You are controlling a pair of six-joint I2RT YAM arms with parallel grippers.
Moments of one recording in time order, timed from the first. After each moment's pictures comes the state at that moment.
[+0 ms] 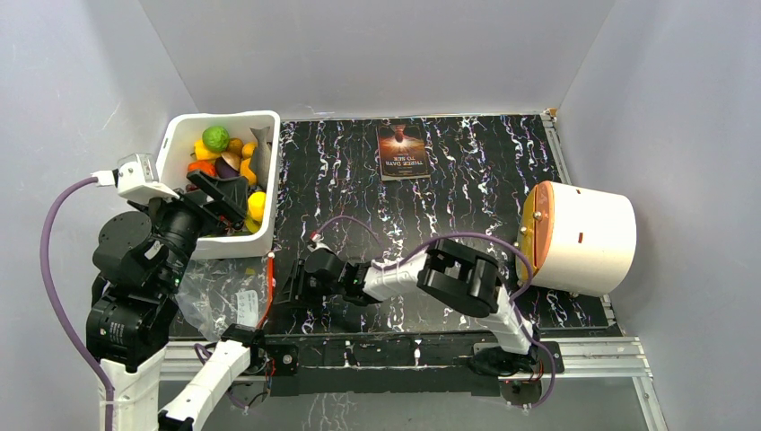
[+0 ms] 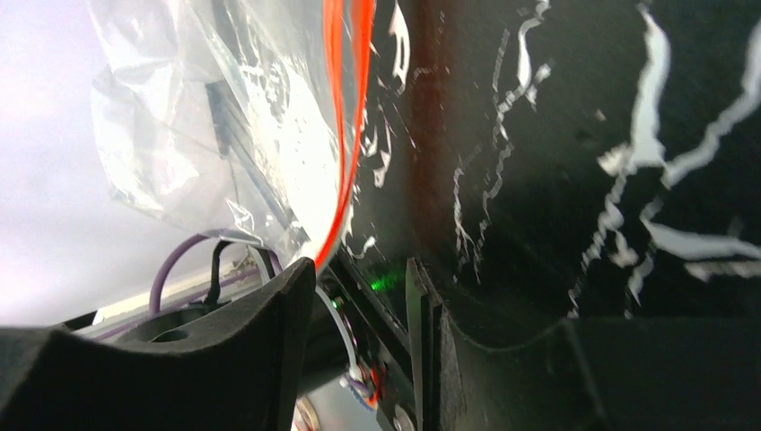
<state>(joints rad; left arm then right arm) -0.23 0.68 1.41 -0.85 -0.16 -0.46 1.22 2.10 1.22 0.35 -0.13 1.29</state>
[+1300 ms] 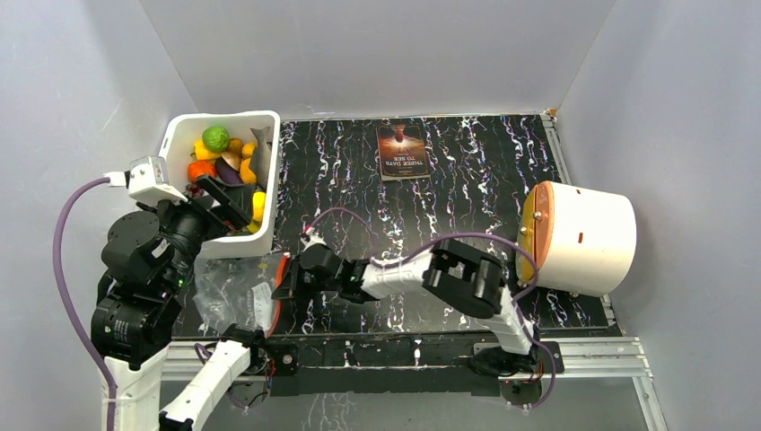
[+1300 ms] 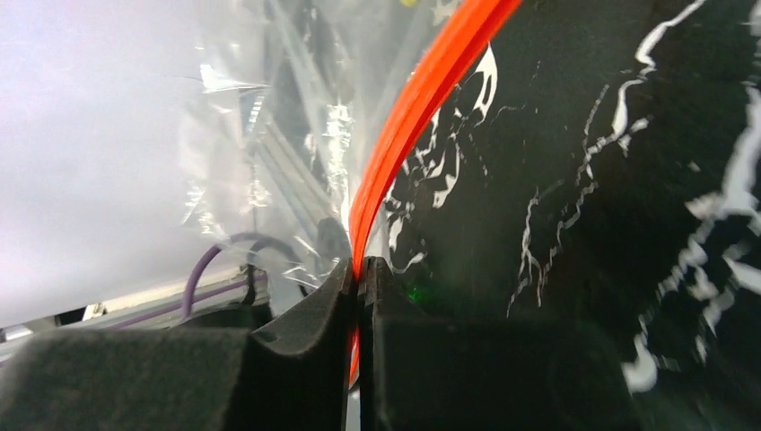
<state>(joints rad) -0.24 0.66 1.38 -0.88 -0.14 -0.45 1.23 2.15 1.33 0.36 -0.11 1.23</state>
